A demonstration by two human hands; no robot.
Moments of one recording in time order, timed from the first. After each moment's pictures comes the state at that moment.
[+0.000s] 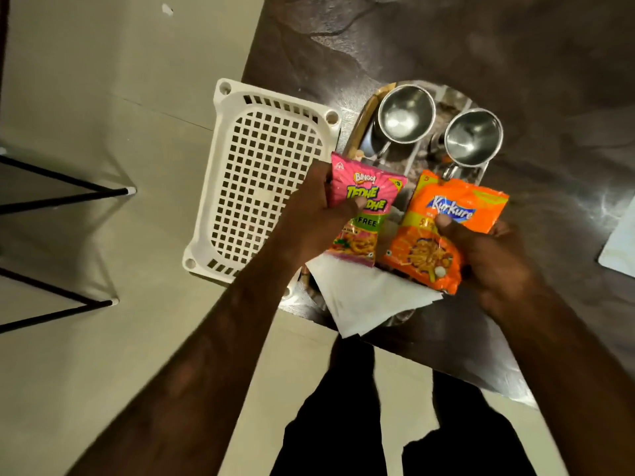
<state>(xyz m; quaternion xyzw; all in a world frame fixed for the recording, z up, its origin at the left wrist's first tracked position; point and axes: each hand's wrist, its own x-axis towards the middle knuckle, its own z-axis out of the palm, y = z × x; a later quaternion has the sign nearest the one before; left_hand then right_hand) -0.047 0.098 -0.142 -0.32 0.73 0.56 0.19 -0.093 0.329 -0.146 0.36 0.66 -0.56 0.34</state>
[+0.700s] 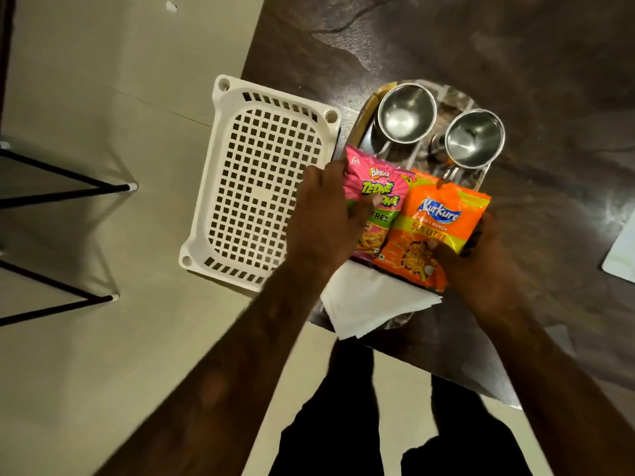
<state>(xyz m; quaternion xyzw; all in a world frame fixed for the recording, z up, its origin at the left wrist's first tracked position) -0.050 0.128 -0.148 -0.29 0.87 0.37 0.13 -0.074 0.351 -0.175 0.15 0.84 -0.39 0.34</state>
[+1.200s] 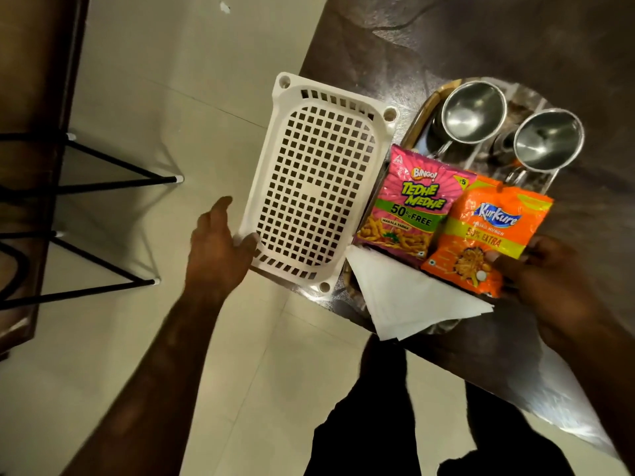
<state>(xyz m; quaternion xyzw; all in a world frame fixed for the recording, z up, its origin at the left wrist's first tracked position) 0.087 -0.022 -0.141 -0.45 0.83 0.26 0.18 -0.079 0.354 -0.176 0.25 0.76 -0.45 0.40</state>
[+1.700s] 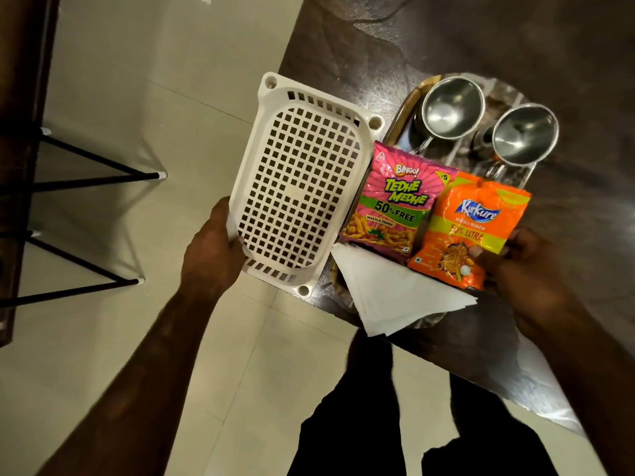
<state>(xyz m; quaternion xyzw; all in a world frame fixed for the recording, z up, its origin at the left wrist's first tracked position) 0.090 -0.011 -0.158 -0.42 0.85 0.28 0.19 -0.078 0.356 -0.179 0.26 0.75 -0.46 0.39</state>
